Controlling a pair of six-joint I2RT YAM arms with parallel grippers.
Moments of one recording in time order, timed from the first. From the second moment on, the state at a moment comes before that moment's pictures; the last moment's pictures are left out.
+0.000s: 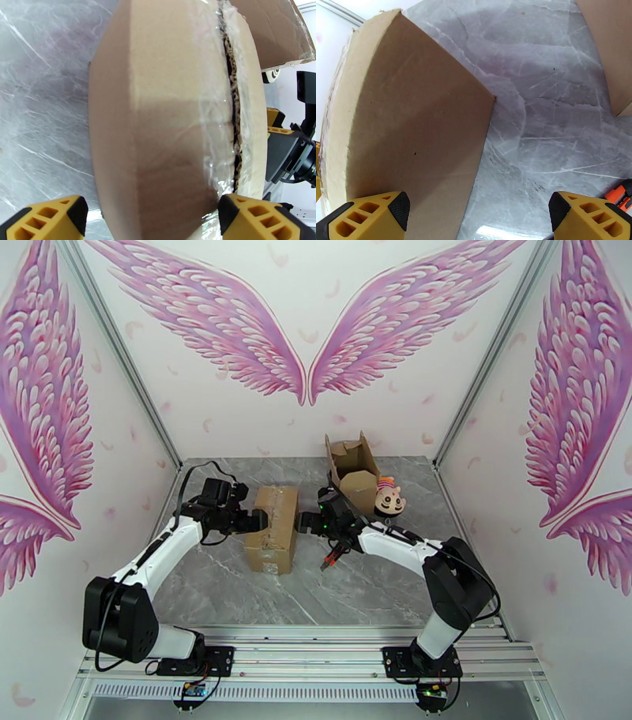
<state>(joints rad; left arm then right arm) -0.23 1.41 1.11 -0.67 0.34 -0.30 0.65 1.67 1.09 -0.16 -0.02 0.64</state>
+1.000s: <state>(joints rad) -0.24 1.33 1.05 -0.60 0.12 -0.25 0.95 1.56 1.29 -0.38 0.16 0.35</state>
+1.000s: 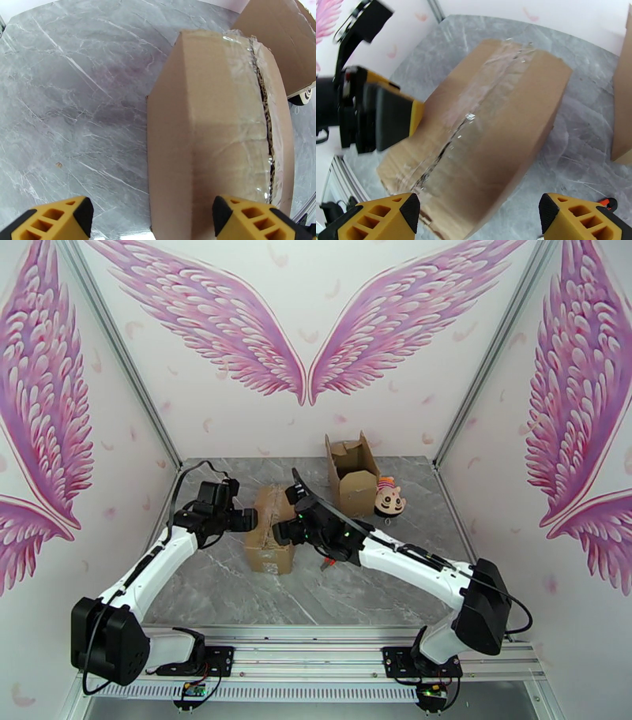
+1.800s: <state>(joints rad) -0.23 1.33 1.03 -0.55 0.20 -0.26 1.03 1.68 1.33 -0.35 0.21 0.21</state>
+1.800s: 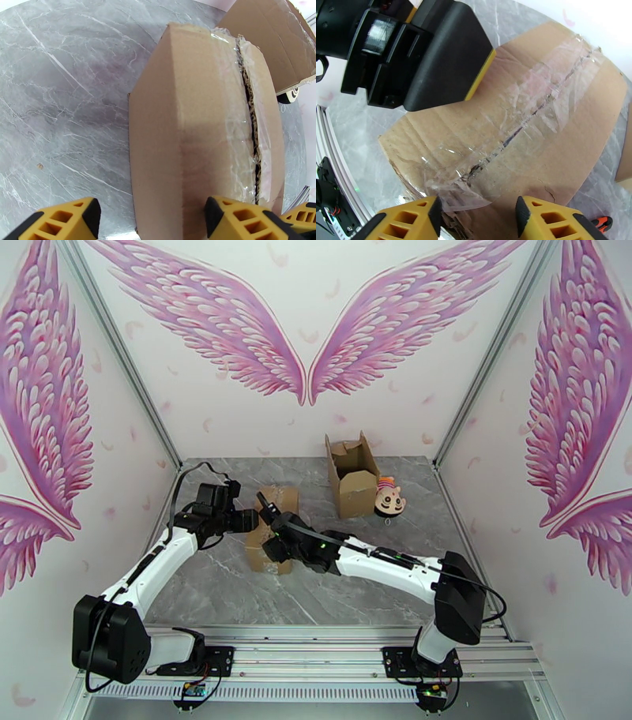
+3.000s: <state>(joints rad) -0.24 1.33 1.03 -0.57 0.19 -0.27 1.03 1.66 1.31 -0.23 0.25 0.21</state>
